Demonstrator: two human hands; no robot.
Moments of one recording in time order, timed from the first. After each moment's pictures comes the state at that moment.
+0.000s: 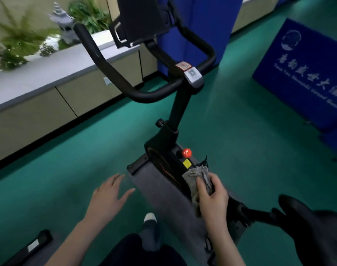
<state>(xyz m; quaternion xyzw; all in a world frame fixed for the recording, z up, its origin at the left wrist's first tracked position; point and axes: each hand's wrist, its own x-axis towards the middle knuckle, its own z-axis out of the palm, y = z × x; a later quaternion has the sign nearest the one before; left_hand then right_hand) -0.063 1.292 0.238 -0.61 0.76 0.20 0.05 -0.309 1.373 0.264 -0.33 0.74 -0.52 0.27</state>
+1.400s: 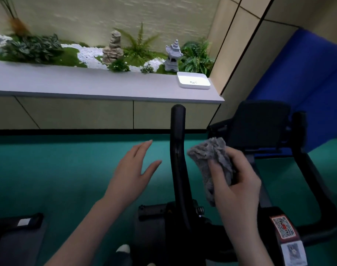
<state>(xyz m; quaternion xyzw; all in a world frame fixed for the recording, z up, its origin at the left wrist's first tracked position) -0.054 1.023 0.341 -0.71 0.58 0.17 -0.35 -0.247 1.006 0.425 -0.68 0.47 -0.49 0.28</state>
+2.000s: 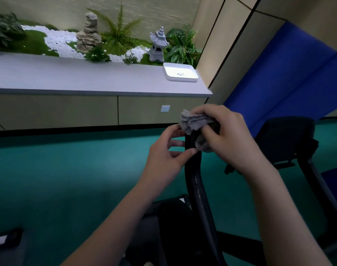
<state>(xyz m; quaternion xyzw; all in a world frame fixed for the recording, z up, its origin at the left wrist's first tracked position) -0.051 0.936 0.382 -0.49 0.42 0.45 -0.61 -0.164 0.886 0.472 -0.86 0.42 -0.24 0.14</state>
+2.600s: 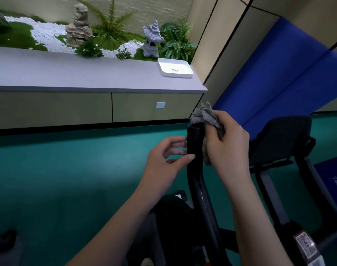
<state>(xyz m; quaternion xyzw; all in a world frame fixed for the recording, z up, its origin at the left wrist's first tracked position) -0.043 0.943 0.373 -0.47 0.38 0.51 -0.61 -0.147 0.900 0.445 -0.72 0.58 -0.37 0.13</state>
